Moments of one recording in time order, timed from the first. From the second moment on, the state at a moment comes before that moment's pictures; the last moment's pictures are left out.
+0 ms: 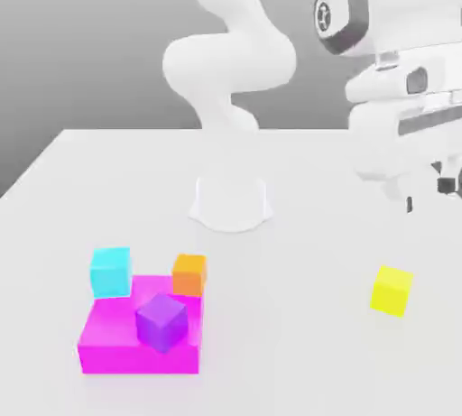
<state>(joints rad) 0.38 -0.16 0.20 -2.65 0.06 2.69 0.50</state>
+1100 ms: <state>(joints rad) 0.38 -0.16 0.03 -2.83 -0.06 2.67 0.18</state>
